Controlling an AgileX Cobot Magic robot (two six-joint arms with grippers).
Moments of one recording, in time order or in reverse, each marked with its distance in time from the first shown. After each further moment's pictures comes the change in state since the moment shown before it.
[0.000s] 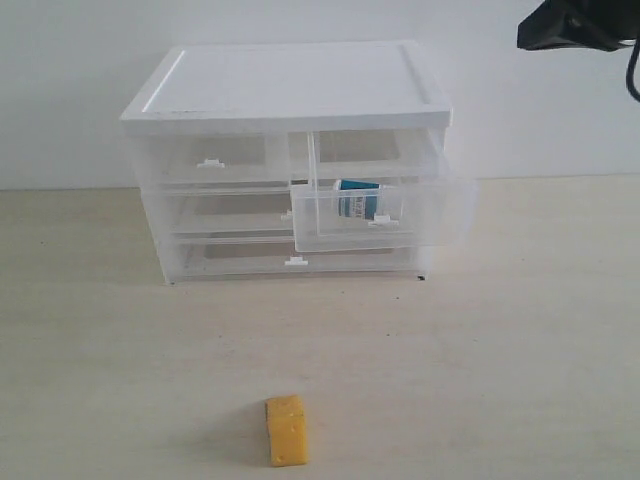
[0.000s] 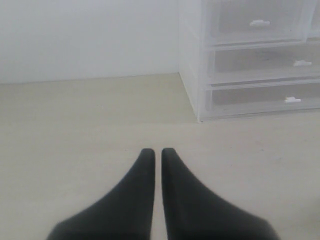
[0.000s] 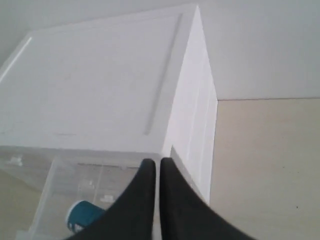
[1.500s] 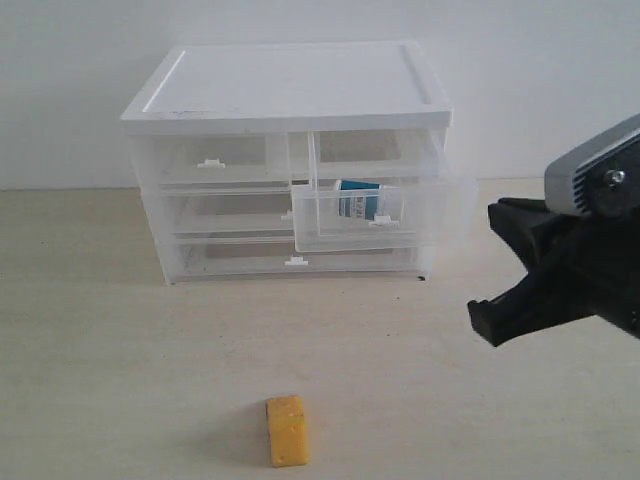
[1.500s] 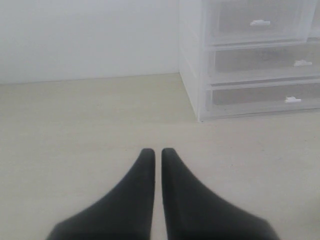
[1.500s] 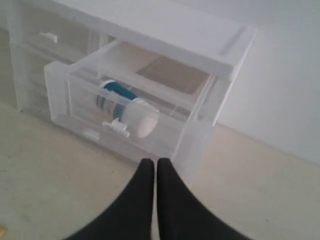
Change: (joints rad) left arm 0.000 0.000 0.000 0.000 0.000 0.000; right arm 0.537 -0.353 0.904 -0.170 -0.989 -0.250
